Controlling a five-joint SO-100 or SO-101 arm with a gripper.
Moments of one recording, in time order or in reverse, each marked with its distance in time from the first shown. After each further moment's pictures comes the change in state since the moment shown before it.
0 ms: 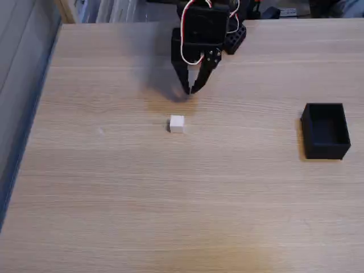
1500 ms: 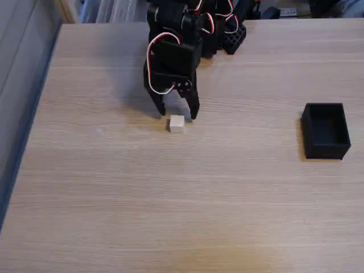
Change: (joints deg) arm 9.3 -26.0 -8.8 -14.9 -5.4
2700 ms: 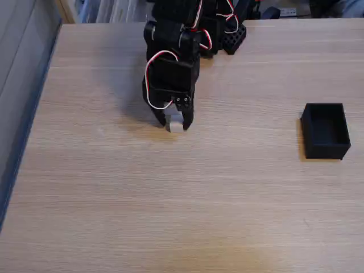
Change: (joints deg) arm -1.3 -10.9 -7.2 -1.1 2.8
